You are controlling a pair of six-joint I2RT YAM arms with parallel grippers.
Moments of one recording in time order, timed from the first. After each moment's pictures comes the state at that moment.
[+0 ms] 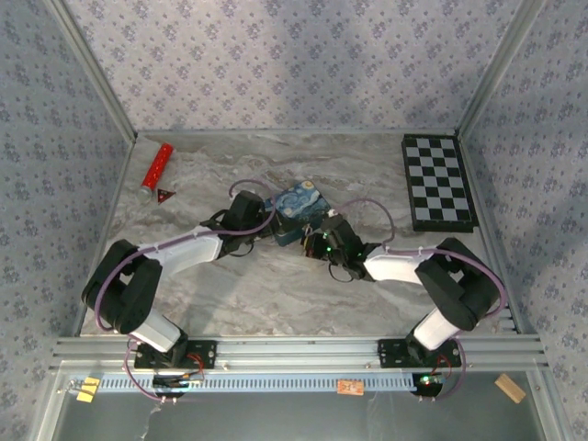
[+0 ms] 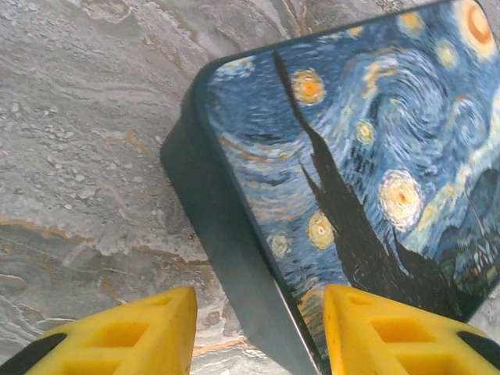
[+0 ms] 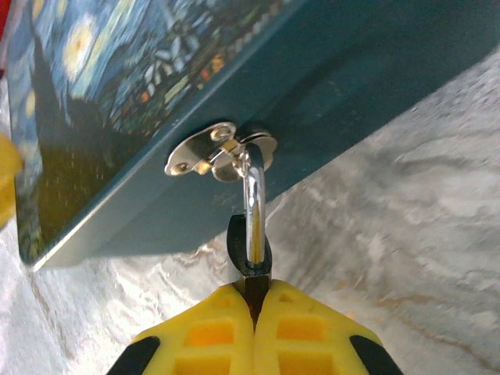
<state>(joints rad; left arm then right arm) -0.64 1.54 0.83 -0.09 -0.05 -0.80 0.72 1.57 0.63 0.27 -0.03 0.86</state>
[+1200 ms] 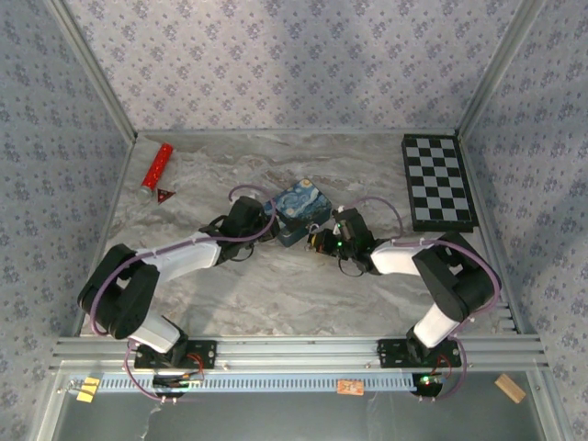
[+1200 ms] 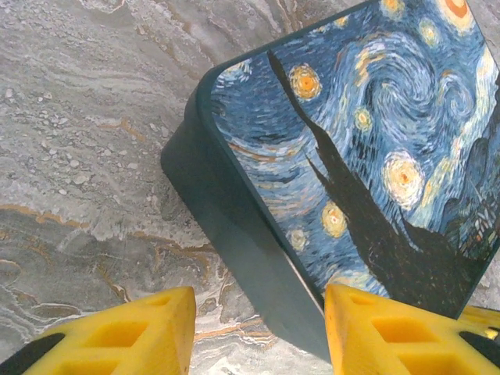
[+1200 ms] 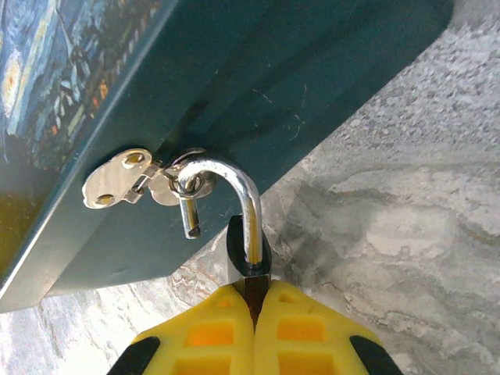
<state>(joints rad) -0.66 1.50 0.78 -0.04 -0.07 -0.81 0.59 1.62 0.61 0.31 -0.20 0.79</state>
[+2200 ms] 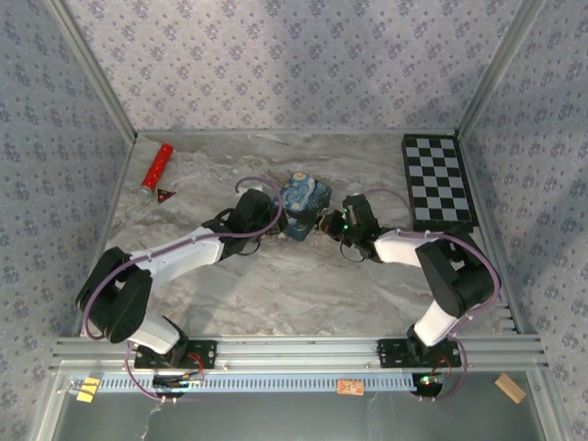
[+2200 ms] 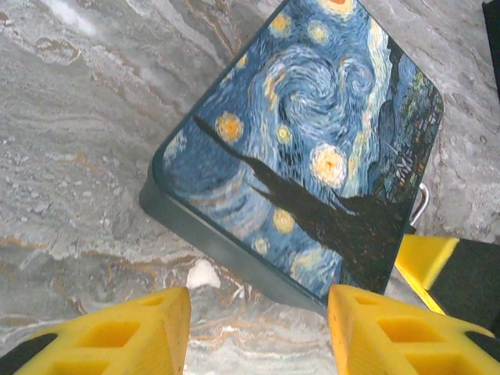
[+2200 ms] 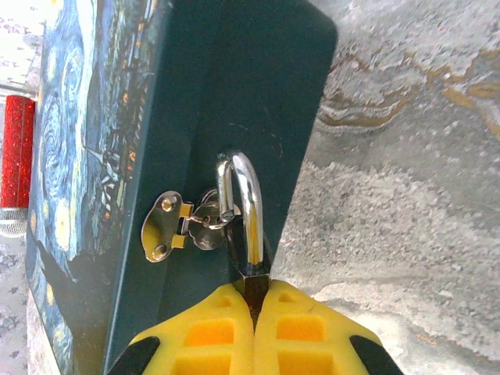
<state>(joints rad) -0.71 1.49 0.90 -0.14 -0.13 -0.81 0.50 1.64 0.70 0.28 -0.16 0.98</state>
